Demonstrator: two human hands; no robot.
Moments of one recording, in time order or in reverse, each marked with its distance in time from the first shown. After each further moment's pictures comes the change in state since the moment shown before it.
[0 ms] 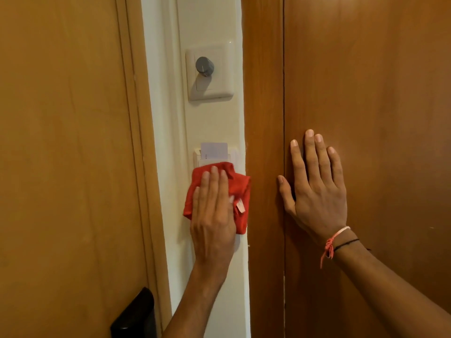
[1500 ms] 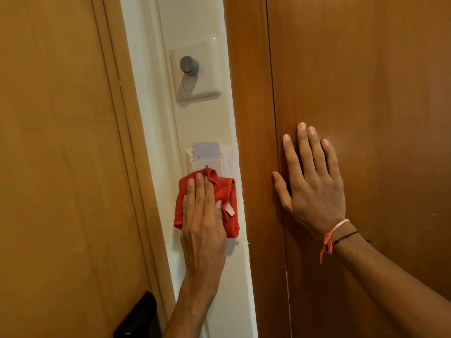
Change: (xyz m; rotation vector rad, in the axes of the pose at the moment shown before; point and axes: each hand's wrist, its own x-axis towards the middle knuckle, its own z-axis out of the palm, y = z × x) left_hand -0.004 -0.006 -0.012 -0.034 -0.049 -0.115; right_hand 0.001 -0.003 -0.001 0.018 0.002 0.009
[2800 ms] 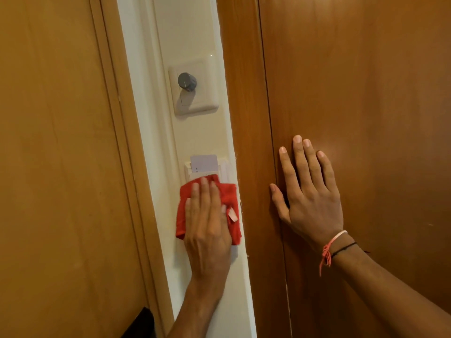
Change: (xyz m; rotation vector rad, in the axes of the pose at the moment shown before) left_hand 0.011 0.007 0.006 0.053 0.072 0.080; right_hand -0.001 0.001 0.001 -0.014 -0.001 -0.005
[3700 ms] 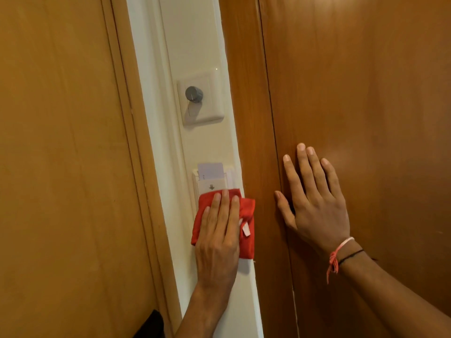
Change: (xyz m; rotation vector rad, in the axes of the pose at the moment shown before) left_hand -0.007 0.001 -0.007 0.156 -0.105 0.259; right_hand 0.000 0.001 -0.006 0.048 -0.020 -0.004
